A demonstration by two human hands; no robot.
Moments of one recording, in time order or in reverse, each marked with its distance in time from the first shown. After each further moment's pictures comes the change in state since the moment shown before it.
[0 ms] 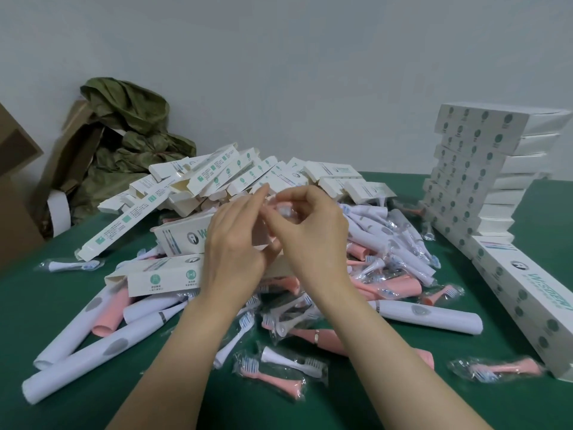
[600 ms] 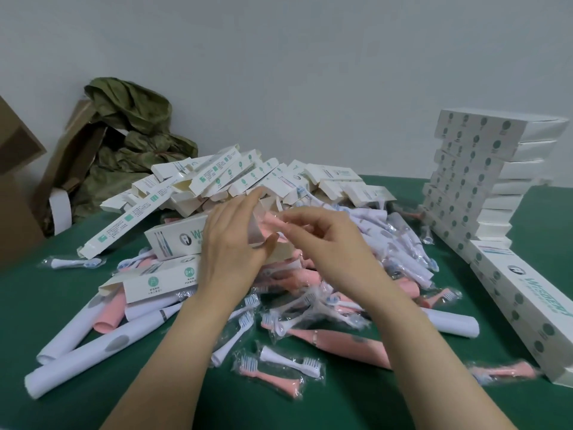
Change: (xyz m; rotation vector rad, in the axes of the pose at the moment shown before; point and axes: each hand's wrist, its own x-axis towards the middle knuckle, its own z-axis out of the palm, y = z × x) left_hand -0.002 -0.011 0.006 0.108 -0.018 -0.052; right_hand 0.000 0.000 -0.045 -0.004 -0.458 -0.074
